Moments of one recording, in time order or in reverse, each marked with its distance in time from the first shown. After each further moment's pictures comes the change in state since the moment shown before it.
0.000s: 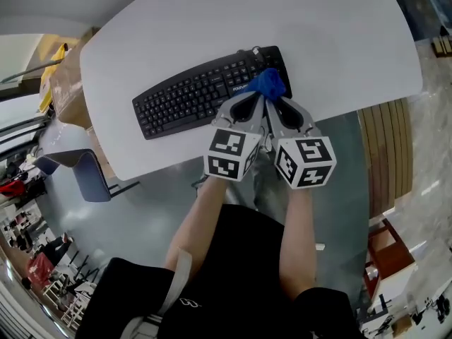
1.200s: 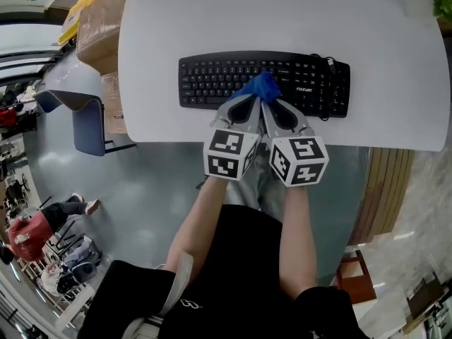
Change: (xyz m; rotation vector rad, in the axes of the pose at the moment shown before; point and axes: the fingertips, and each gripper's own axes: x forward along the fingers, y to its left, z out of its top) left arm -0.088 0.109 -0.055 -0.186 -0.010 0.284; right arm 0.069 0.119 -0.054 -0.109 0.168 0.245
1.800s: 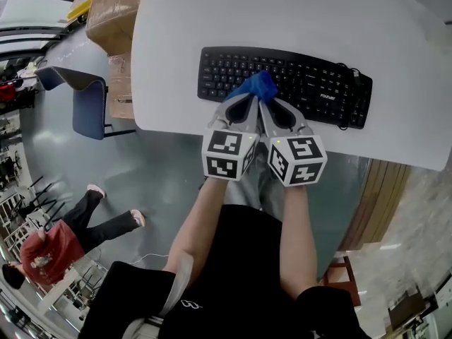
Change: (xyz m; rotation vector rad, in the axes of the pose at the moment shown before) left arm -0.030 0.055 -0.013 -0.079 -0.031 0.099; right arm 0.036 0.049 -0.011 -0.060 0.052 0.084
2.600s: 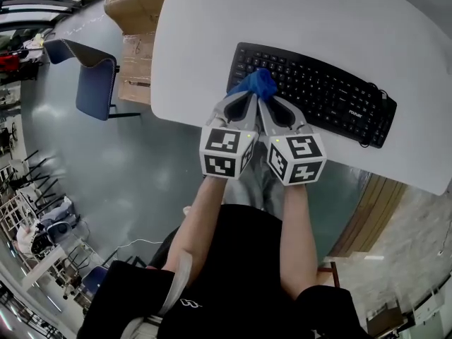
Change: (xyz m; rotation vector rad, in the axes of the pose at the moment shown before) left arm -0.035 0.075 -0.007 -0.081 -0.010 0.100; right arm 0.051 0.063 -0.005 -0.057 0.064 0.099
